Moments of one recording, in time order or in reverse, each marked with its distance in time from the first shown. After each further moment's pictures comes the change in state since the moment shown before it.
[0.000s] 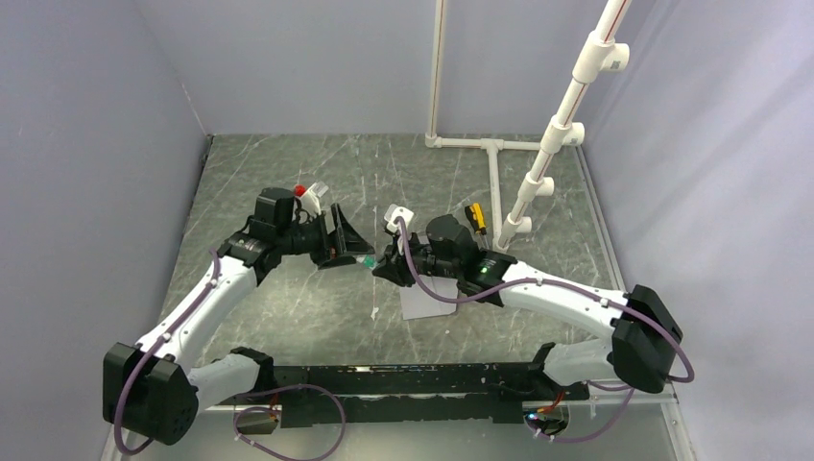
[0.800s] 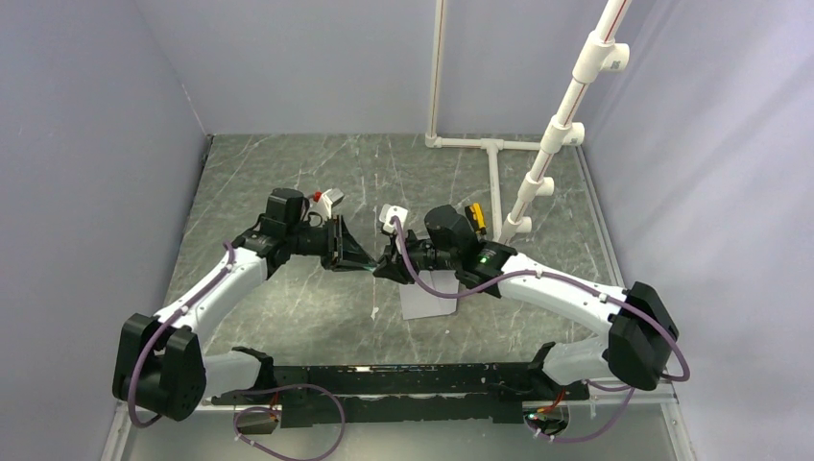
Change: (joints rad) left arm 0.000 0.117 -0.028 0.134 0.309 -0.025; right arm -0.036 0.013 0.073 -0.106 -0.165 -0.131
